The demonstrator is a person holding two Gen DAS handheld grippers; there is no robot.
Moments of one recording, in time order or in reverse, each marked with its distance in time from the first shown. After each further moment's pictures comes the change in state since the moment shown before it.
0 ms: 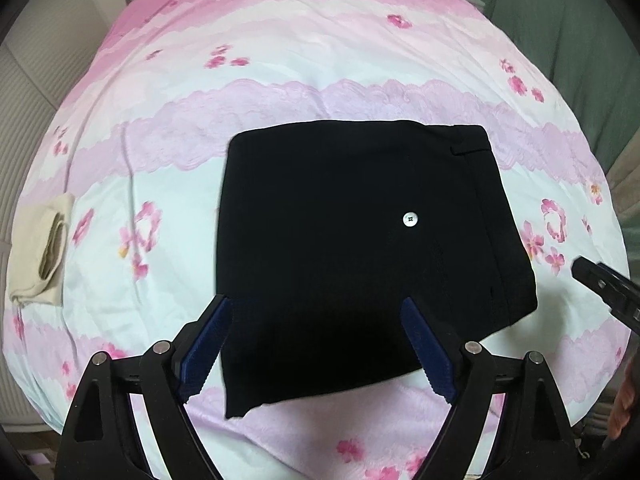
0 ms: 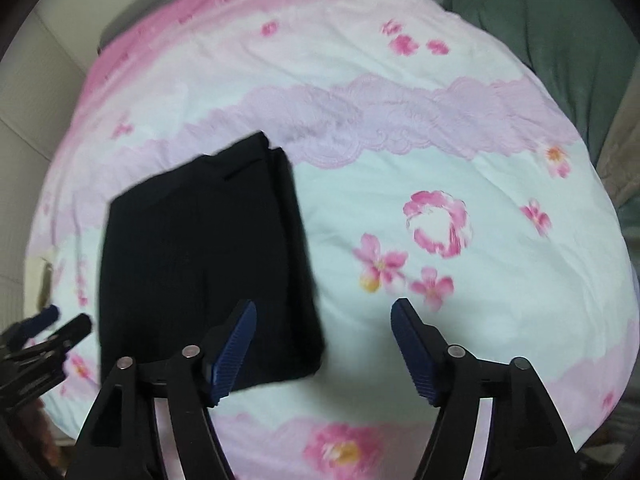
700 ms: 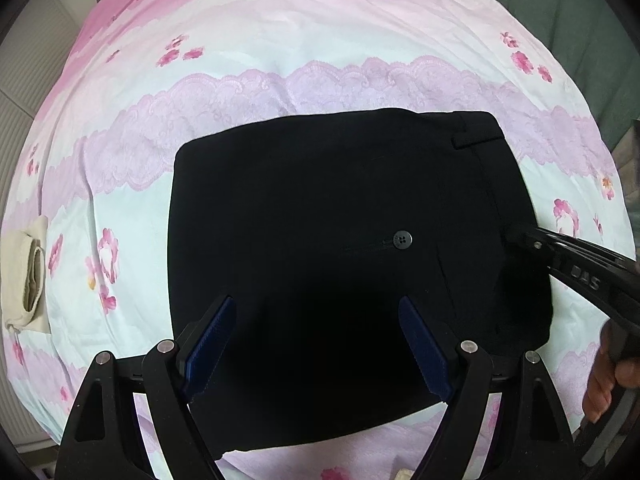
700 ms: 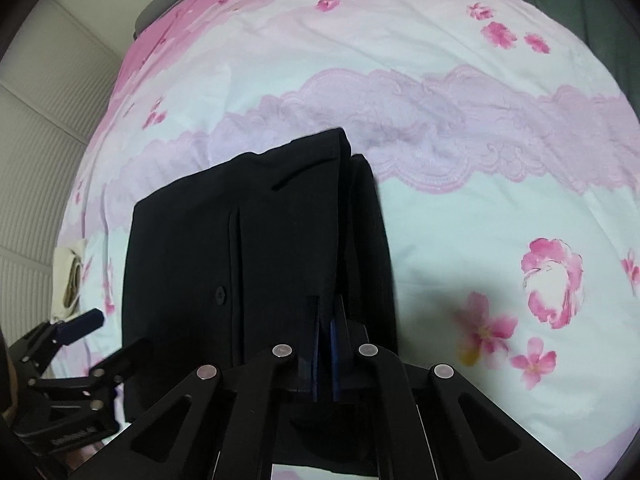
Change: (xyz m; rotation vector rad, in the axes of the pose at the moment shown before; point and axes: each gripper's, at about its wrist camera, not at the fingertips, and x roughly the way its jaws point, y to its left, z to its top) left arm 0.057 -0.036 0.047 0.061 0.103 -0.016; right arm 0.084 0.040 0.051 -0.070 0.084 0.173
